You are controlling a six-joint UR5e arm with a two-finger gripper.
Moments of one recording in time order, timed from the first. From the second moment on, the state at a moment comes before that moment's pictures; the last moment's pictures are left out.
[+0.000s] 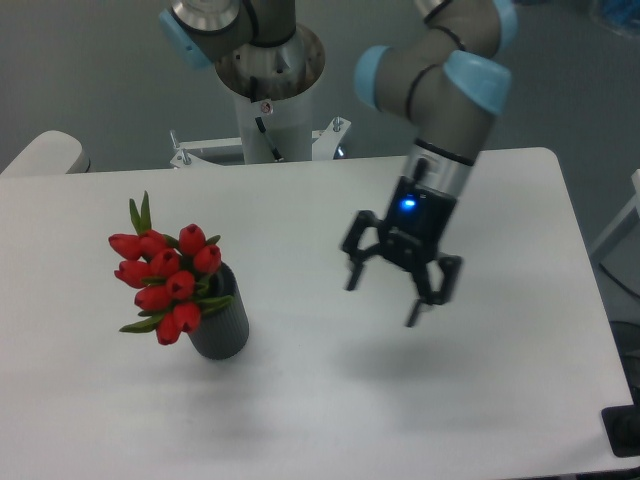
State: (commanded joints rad) arm 2.79 -1.92 -1.67 -0.72 0.93 1.48
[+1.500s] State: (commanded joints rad) arm 2.78 -2.03 -1.28 -1.07 1.36 1.79
